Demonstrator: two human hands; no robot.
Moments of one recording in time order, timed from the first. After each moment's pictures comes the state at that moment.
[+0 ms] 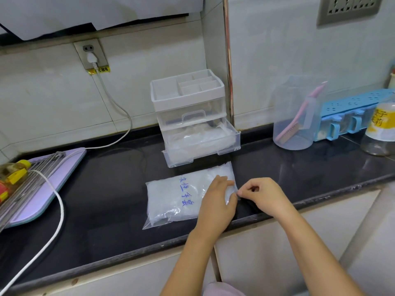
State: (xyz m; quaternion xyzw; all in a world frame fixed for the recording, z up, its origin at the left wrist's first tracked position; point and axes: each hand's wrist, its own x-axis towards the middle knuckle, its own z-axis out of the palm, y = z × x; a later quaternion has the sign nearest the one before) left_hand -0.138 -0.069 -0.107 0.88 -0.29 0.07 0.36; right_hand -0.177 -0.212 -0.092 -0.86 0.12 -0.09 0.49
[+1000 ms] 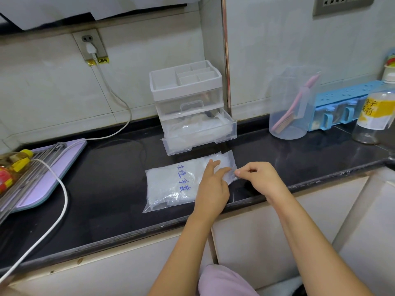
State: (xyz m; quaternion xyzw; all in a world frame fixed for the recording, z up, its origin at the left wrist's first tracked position) left_hand -0.142 -0.070 -0.109 0.89 -0.26 0.08 0.36; right_hand -0.184 -0.208 -0.086 -0.80 0.14 -0.13 0.57
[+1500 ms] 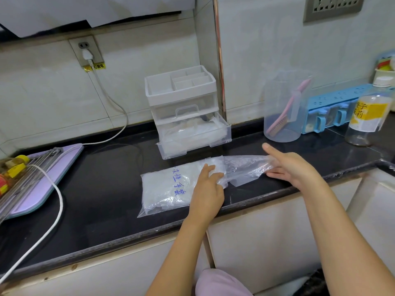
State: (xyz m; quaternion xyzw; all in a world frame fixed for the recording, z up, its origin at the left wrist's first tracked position) left_hand -0.141 -0.070 -0.110 0.90 -0.26 0.07 0.35; right_hand -0.186 -0.285 -0.062 -0.66 0.26 -0.07 0.70
